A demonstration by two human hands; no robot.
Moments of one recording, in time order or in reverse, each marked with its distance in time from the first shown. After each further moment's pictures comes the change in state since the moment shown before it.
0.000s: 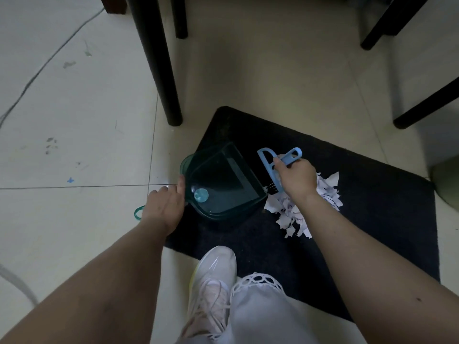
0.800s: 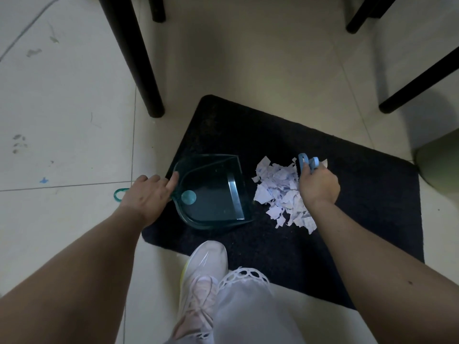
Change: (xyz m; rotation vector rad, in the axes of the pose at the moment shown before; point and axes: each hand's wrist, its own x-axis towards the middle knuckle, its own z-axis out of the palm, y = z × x) left_hand 0.014 -0.014 -0.002 0.266 0.061 0.327; right_hand 0.008 0.070 -0.026 -0.456 0.298 0.154
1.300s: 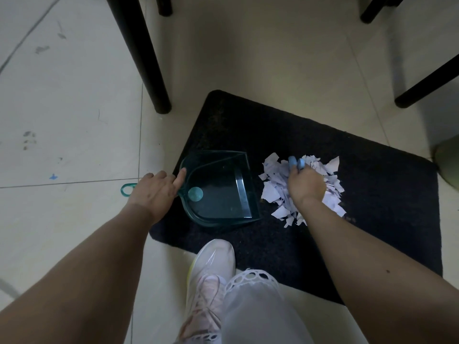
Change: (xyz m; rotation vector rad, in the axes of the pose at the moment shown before) left_hand 0.002 0.002 -0.002 -0.019 -0.002 -0.016; right_hand -0.008 -0.017 0.034 0.035 -0.192 0.004
